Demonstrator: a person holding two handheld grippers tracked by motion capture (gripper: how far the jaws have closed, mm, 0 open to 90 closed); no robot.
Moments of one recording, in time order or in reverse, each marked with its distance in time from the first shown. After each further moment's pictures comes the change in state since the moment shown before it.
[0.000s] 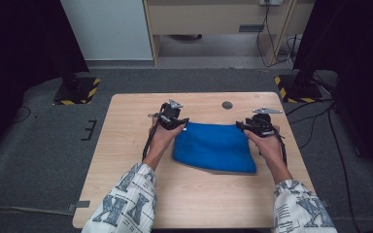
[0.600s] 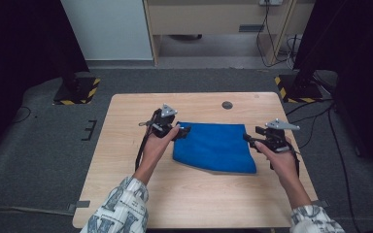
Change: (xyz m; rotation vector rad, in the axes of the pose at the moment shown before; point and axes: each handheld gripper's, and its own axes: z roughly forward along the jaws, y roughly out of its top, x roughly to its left) left arm -0.020 -0.023 -0.059 -0.109 -0.106 0.000; right arm 0.016 -0.032 -0.071 -0.071 0.079 -0.061
